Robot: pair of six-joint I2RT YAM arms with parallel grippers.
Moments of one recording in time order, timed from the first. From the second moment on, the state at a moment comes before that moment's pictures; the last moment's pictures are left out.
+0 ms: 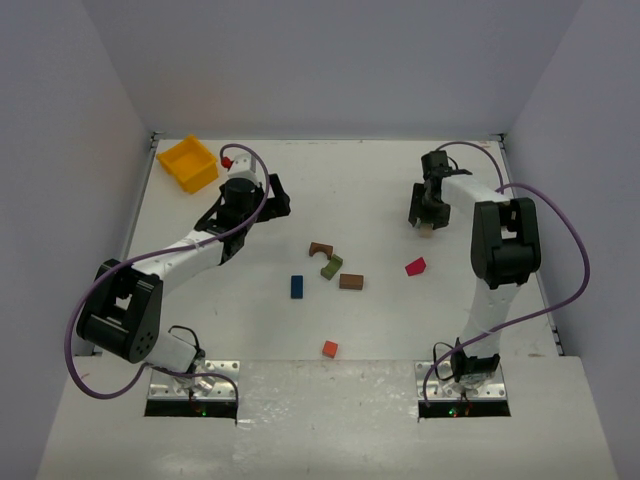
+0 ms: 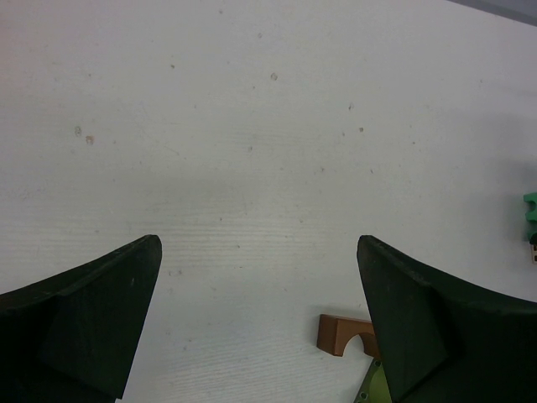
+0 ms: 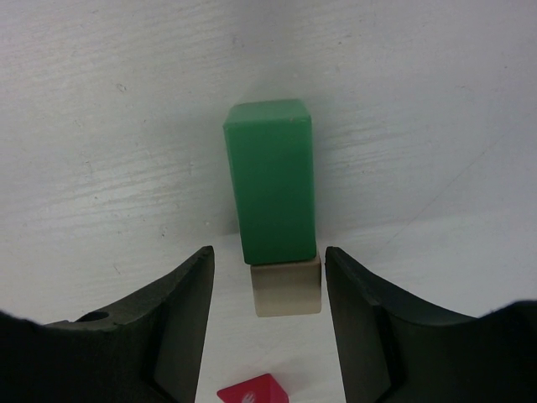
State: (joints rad) left arm -0.35 1.45 0.82 0.20 -0.18 -0.46; right arm 0.08 1.99 1.33 -0.55 0.13 0.26
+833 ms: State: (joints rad) left arm -0.35 1.45 0.81 0.20 -0.17 -0.46; right arm 0.08 1.99 1.33 -0.54 0.10 0.26
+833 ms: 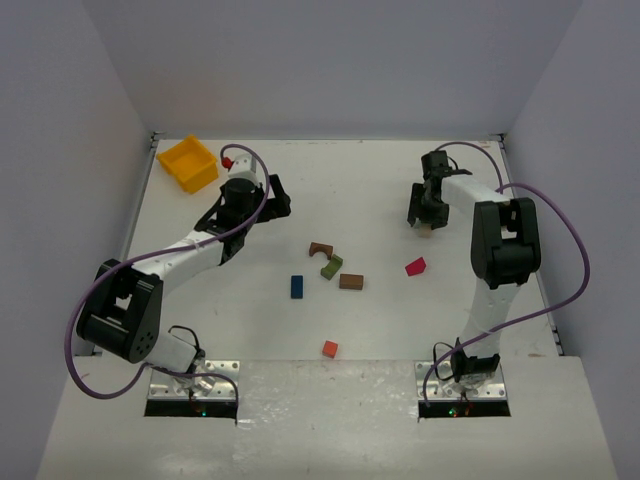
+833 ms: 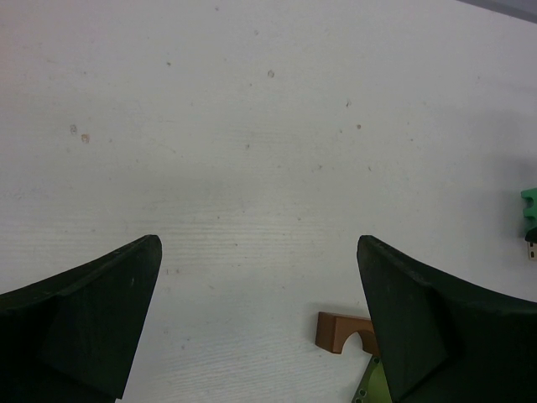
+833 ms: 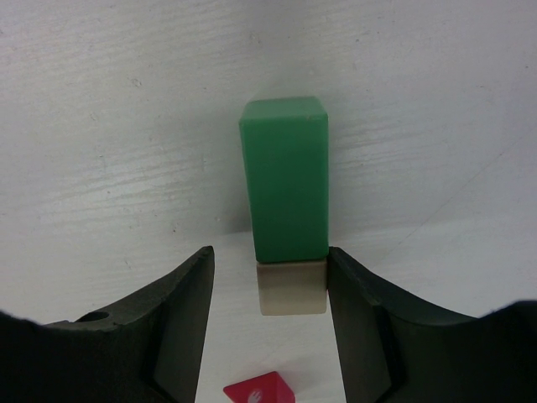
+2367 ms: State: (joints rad) left arm -0.51 1.68 0.83 0.10 0.14 -0.30; right arm 0.24 1.33 0.80 -0.18 -0.31 0.16
